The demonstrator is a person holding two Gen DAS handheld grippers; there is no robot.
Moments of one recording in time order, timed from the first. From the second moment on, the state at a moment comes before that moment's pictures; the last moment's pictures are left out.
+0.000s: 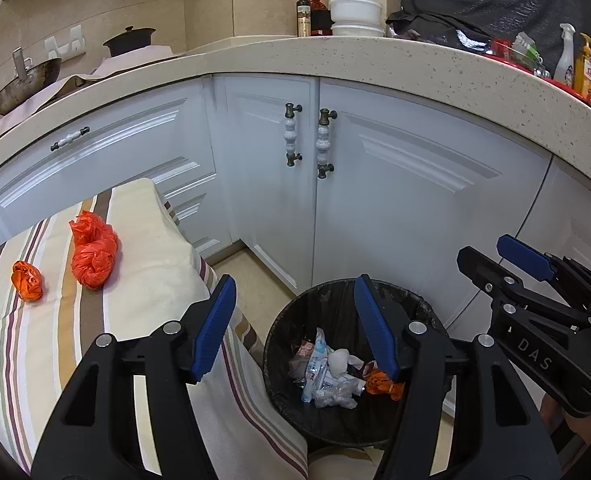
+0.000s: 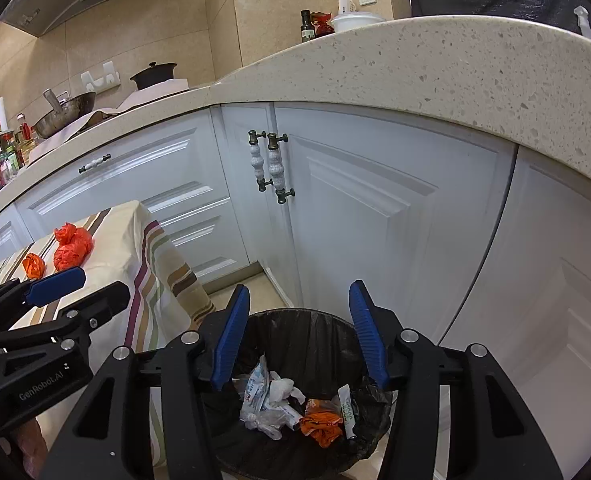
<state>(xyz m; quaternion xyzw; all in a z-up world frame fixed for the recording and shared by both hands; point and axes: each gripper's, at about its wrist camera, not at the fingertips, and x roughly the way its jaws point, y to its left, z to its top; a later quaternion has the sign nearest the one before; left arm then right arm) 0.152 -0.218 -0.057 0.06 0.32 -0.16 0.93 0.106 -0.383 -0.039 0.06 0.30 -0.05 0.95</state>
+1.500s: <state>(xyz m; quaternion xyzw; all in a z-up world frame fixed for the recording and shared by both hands) 0.145 0.004 -0.045 0.00 0.34 0.05 0.94 0.149 -0.227 -0.015 0.01 0.30 0.08 0.95</state>
